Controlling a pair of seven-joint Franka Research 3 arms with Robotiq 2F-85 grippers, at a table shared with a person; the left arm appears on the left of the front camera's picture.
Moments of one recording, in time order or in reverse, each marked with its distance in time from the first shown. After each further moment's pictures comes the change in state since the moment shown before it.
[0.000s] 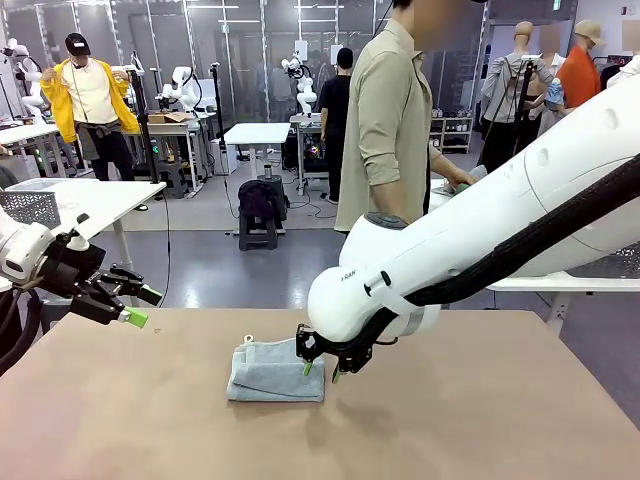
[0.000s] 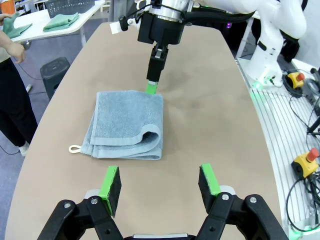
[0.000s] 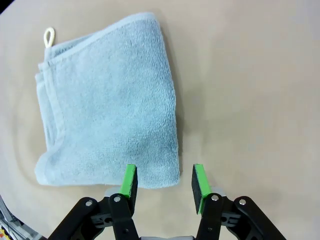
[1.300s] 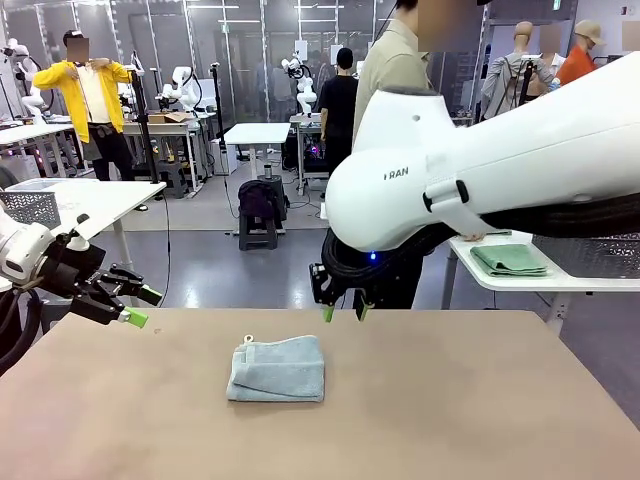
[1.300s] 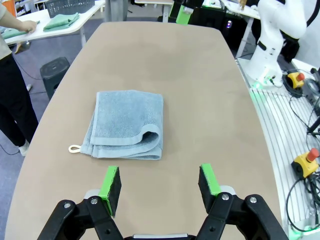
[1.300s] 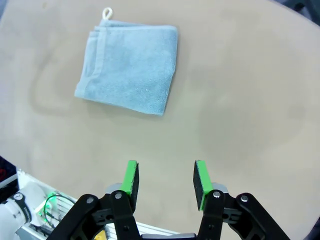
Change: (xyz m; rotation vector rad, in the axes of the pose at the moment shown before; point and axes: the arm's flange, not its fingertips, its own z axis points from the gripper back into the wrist) left arm 0.000 0.000 0.000 0.000 0.000 0.001; right arm -0.030 0.024 0.166 -0.106 -0.028 0.335
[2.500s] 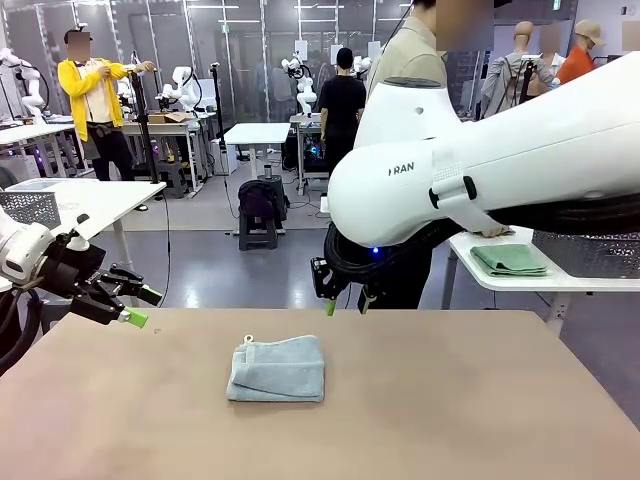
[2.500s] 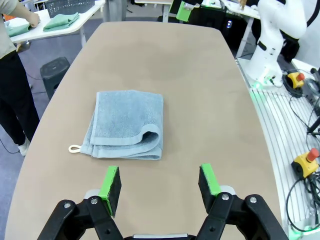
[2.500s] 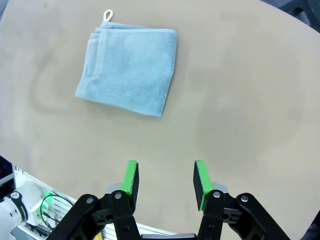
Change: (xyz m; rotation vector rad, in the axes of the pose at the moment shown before) left arm 0.000 0.000 0.000 0.000 0.000 0.000; right arm -0.001 0.002 0.017 -0.011 -0.030 0.033
